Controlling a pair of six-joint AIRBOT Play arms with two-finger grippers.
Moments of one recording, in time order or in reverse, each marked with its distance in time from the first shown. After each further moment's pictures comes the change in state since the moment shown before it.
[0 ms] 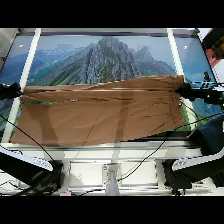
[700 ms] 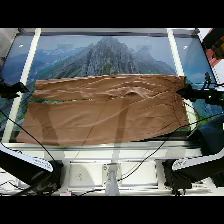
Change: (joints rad) left arm -0.063 -0.018 0.000 -0.010 0.033 0.042; right arm 0.003 0.000 0.001 -0.043 0.067 0.018
